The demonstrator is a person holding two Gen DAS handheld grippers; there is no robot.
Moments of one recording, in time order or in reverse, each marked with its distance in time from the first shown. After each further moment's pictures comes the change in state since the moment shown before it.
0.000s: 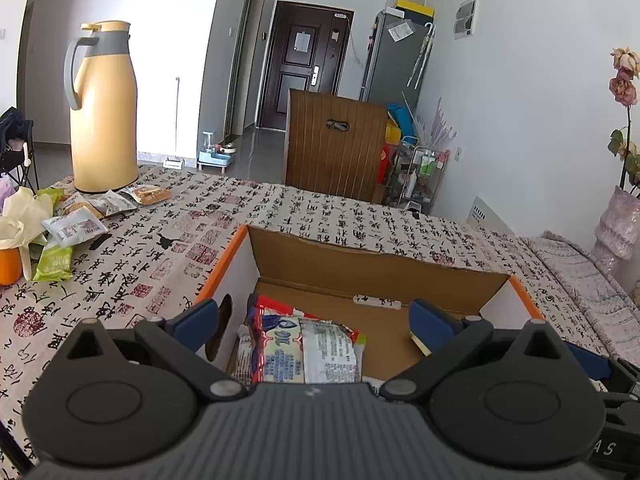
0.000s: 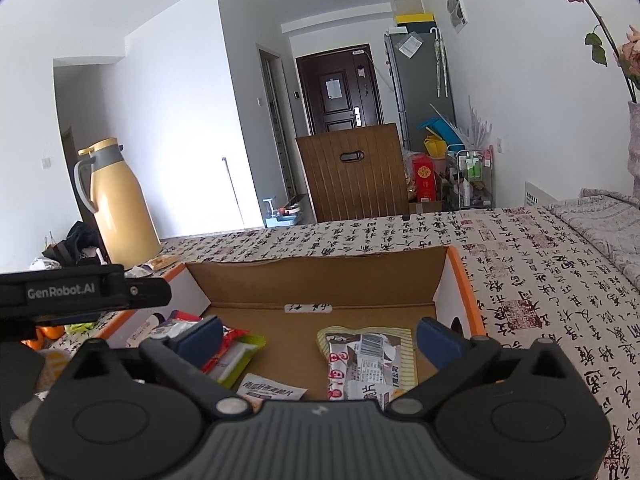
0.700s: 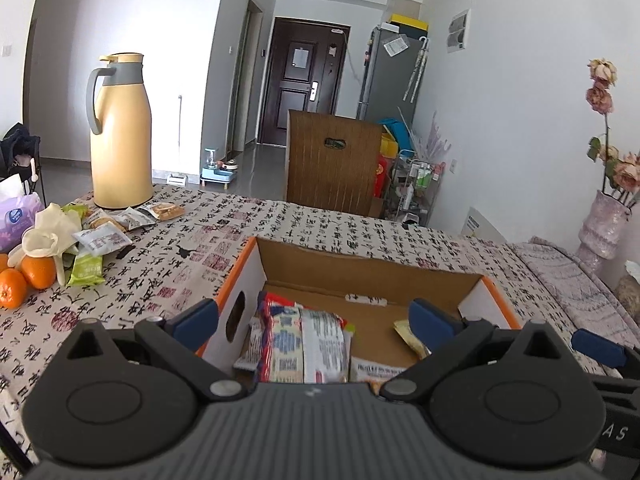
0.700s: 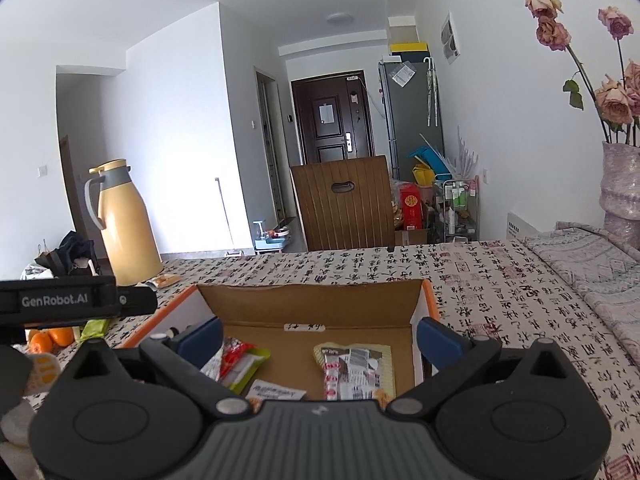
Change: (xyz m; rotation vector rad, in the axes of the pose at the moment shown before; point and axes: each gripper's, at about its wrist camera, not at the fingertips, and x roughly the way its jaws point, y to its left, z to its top) left arm -0.069 -0.006 -0.009 0.022 -0.040 0.003; right arm -0.071 0.016 0.005 -0.032 -0.068 -0.046
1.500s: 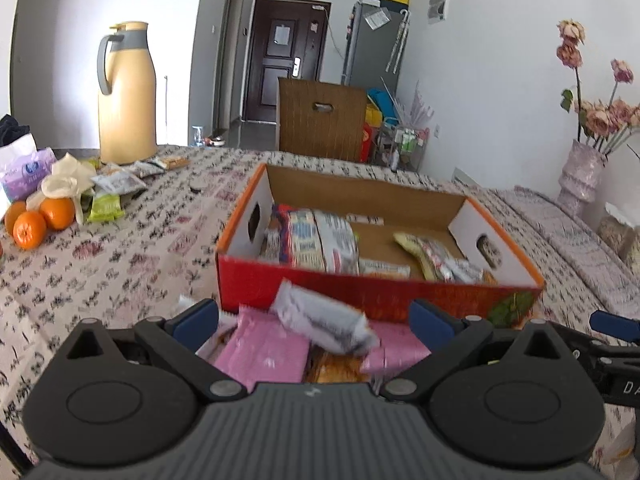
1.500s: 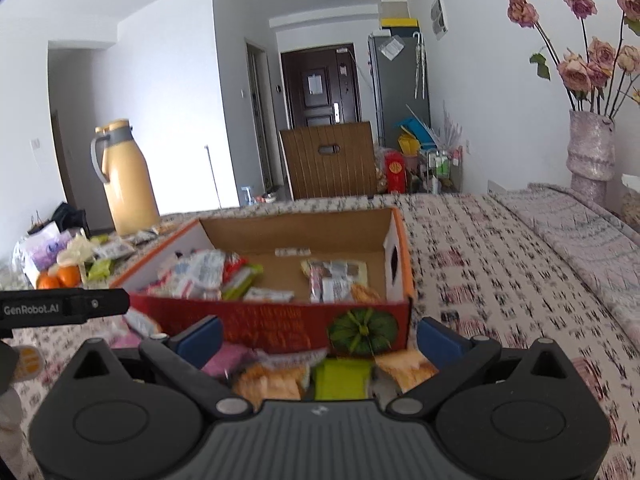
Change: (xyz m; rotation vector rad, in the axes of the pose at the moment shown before) left arm -0.046 0.027 -0.076 0.051 0.078 -0.043; right arm -0.068 -0.003 -0.063 -0.014 0.115 -0.054
